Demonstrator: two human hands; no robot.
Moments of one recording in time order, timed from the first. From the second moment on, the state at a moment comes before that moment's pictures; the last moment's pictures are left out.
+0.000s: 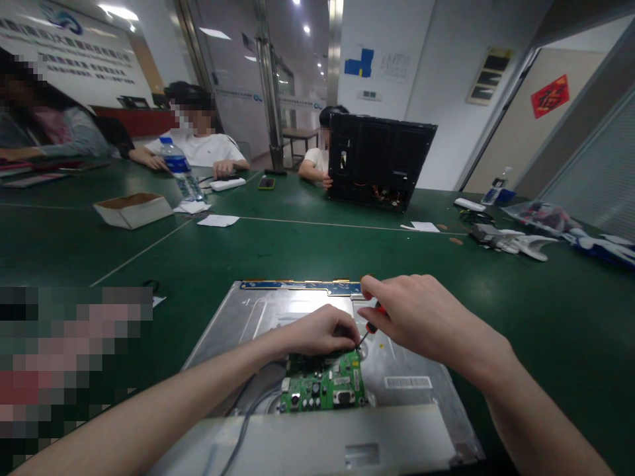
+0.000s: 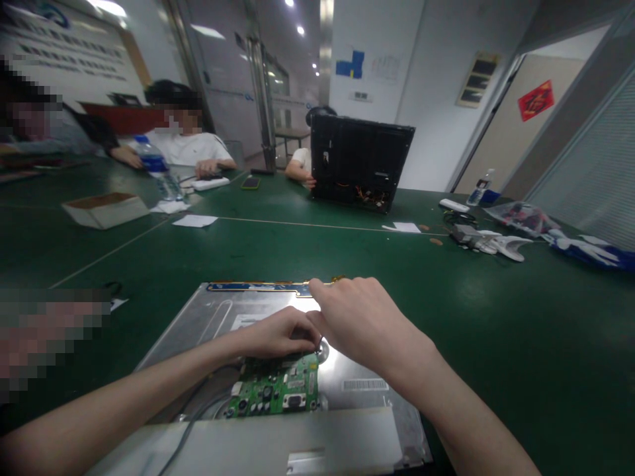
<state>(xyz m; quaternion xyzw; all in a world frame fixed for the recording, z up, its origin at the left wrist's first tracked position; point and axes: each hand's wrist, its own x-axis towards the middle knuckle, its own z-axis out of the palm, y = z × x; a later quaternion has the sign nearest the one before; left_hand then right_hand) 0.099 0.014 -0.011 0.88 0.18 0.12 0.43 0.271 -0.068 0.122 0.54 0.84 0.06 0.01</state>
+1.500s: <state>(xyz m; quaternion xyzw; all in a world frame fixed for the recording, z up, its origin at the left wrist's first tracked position) 0.098 0.012 -0.010 0.88 0.17 0.13 0.43 0.278 -0.067 0.119 0.50 0.86 0.06 -0.01</state>
